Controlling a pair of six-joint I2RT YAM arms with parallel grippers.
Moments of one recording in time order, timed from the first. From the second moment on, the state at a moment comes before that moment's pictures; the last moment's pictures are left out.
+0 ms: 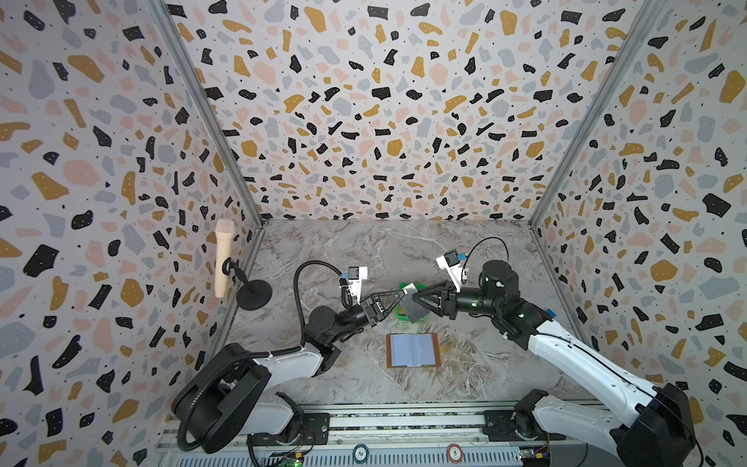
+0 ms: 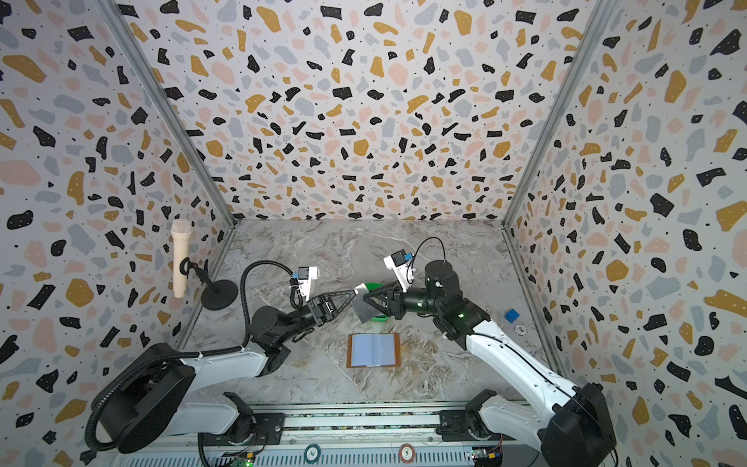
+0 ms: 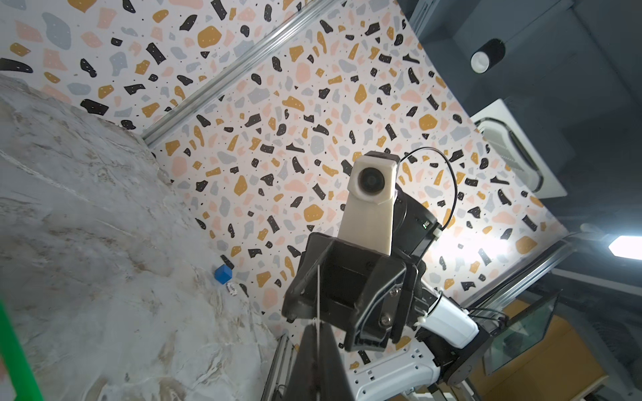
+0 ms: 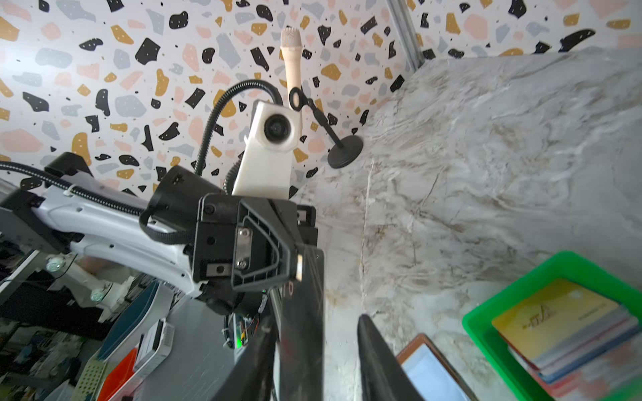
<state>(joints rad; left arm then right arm) -0.64 1.31 0.37 1.25 0.56 -1.13 0.57 1.07 0.82 -0.05 -0.77 0.39</state>
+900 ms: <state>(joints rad) -0.64 1.23 0.41 0.82 0.70 -0.90 0.62 1.11 0.72 -0.16 -0.89 0.32</state>
